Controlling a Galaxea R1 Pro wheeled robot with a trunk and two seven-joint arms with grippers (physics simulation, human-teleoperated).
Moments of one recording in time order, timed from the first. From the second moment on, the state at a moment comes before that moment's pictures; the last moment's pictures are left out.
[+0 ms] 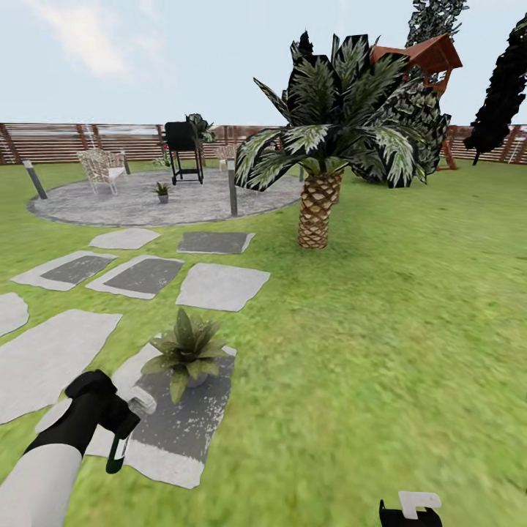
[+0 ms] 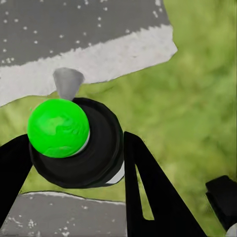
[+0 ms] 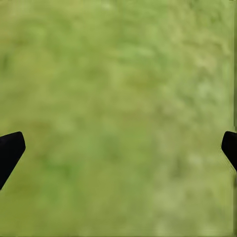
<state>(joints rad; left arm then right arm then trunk) -0.67 0.15 0.29 -0.84 -1.22 0.69 -1.14 -0.44 -0.09 -0.14 -0.03 0.20 -0.39 -0.26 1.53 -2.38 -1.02</state>
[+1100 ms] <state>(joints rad) -0.64 0.14 0.37 -0.84 -1.10 0.68 -1.02 -0.44 -0.09 -0.14 -0.03 0.20 -0.39 -0.26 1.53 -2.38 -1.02</state>
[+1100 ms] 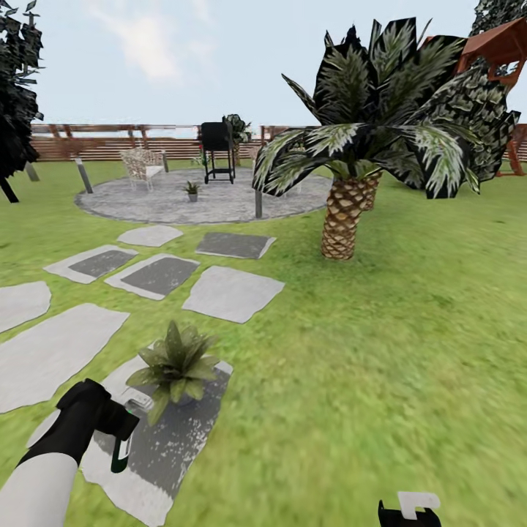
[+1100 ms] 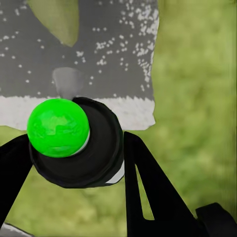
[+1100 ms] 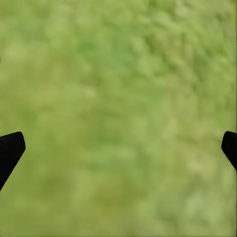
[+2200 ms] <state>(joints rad) -0.64 0.13 0.18 -0.85 -1.12 0.76 -1.02 -0.44 -0.09 -0.14 -0.03 0.20 -0.39 -0.26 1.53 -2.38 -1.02</state>
